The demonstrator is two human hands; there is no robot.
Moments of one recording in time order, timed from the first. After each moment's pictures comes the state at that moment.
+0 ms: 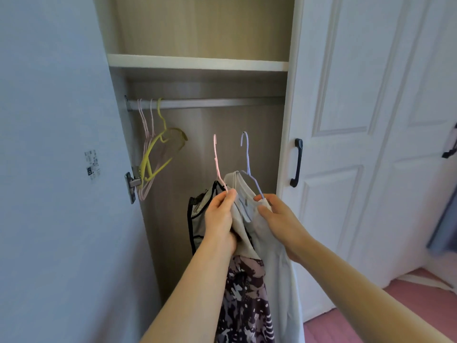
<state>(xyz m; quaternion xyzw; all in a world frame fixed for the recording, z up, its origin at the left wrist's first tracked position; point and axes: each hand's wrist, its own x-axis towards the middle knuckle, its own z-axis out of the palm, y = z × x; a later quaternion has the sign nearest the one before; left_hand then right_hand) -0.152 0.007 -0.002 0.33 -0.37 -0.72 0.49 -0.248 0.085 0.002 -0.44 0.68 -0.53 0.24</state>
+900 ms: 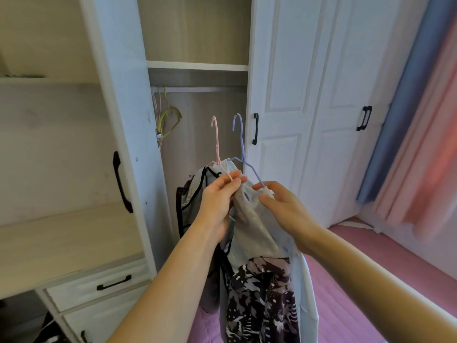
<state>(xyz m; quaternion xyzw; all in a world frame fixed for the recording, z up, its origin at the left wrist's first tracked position) 0.006 0.292 0.028 0.24 -0.49 -0.73 0.41 -0.092 0.399 0.040 -0.44 0.69 -0.52 0.24</state>
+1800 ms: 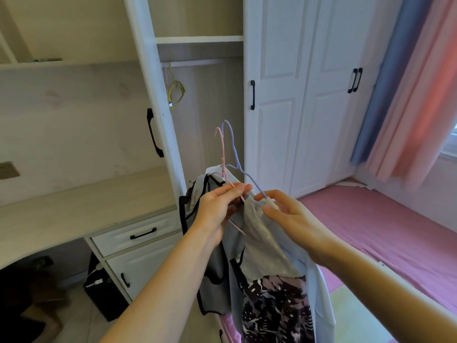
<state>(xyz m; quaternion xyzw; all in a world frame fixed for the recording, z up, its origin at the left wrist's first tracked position) 0.125 0.435 -0.013 0.31 -0.51 -0.73 0.33 0.017 0.563 -0.007 -0.46 0.68 -0.49 0.29</state>
